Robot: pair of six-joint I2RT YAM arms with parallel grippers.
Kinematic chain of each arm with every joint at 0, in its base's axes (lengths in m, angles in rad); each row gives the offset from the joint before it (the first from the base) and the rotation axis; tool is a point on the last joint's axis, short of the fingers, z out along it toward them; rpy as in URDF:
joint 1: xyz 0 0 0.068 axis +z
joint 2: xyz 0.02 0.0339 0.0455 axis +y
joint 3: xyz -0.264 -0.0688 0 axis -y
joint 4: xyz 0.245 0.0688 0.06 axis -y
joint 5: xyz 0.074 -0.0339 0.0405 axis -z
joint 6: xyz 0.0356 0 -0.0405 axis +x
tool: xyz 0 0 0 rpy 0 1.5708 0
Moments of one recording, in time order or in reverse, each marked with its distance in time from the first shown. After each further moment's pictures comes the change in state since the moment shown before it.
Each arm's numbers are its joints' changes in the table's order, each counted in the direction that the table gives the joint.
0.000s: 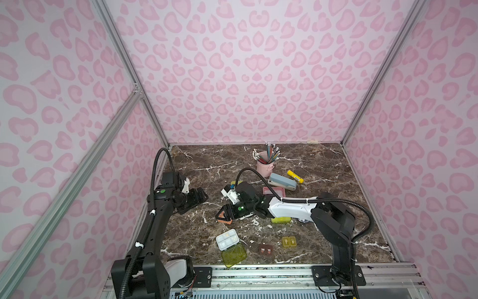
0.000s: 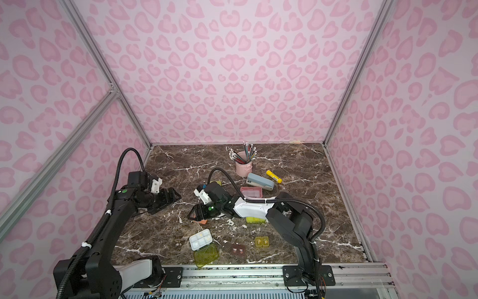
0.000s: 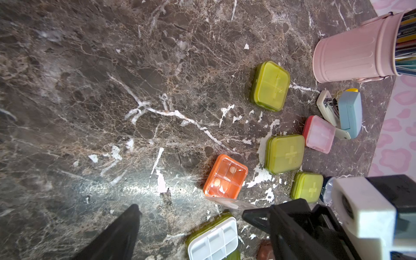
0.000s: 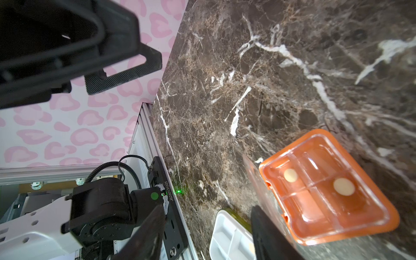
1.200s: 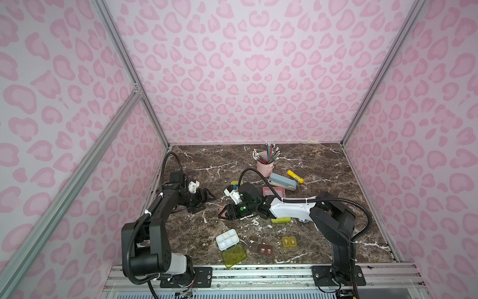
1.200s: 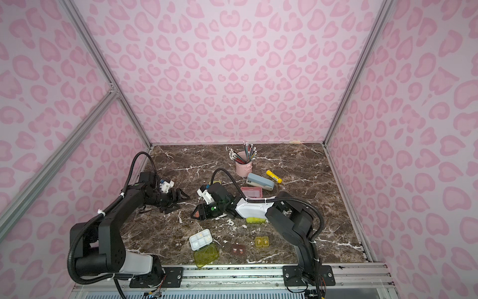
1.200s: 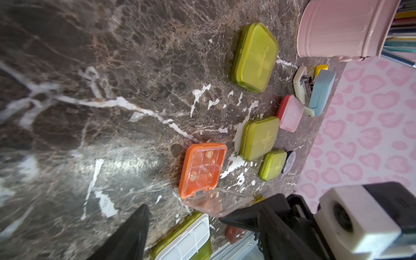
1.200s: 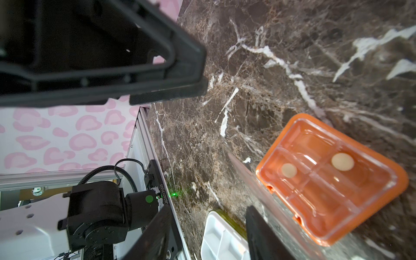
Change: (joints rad) left arm -0.003 0.285 -0.006 0.113 0.299 -0.023; right arm -0.019 0.000 -0.056 0.079 -0.001 0.020
